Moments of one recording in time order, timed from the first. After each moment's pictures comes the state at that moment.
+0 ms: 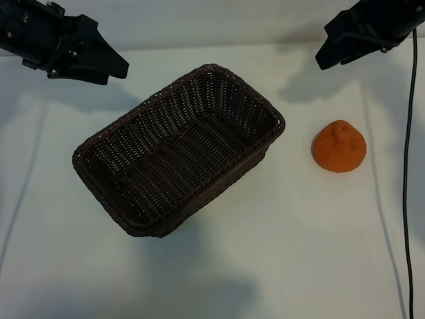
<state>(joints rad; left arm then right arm) 0.01 1.77 -1.46 -0.77 1.15 0.49 0.03 1.77 -1.58 0.52 1.16 -0.45</state>
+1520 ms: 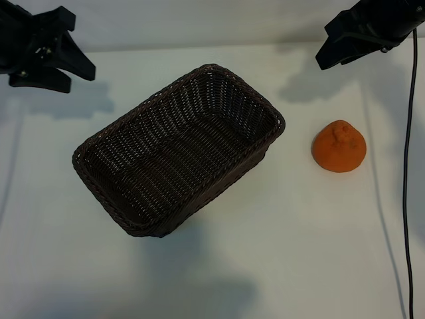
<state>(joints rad) 0.05 1.69 -1.46 -0.57 1.18 0.14 0.03 1.77 -1.58 0.52 1.16 -0.45</state>
